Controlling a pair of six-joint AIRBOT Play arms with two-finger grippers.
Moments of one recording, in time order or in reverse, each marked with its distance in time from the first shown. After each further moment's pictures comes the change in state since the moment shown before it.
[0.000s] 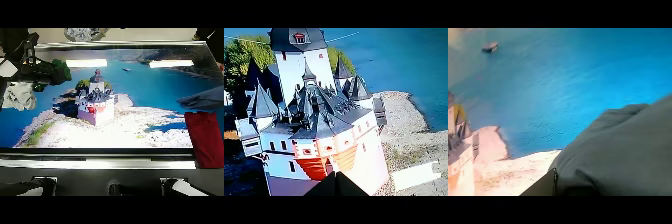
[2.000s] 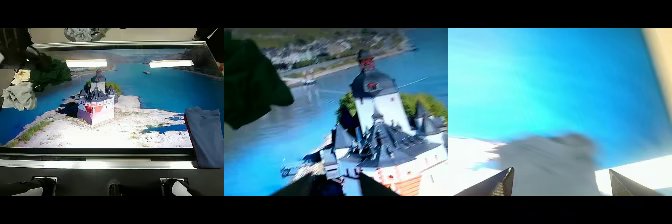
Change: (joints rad) left arm -0.022 -0.050 0.223 0.379 -0.103 -0.066; right arm 0.349 0.132 -0.009 -0.681 -0.185 -0.028
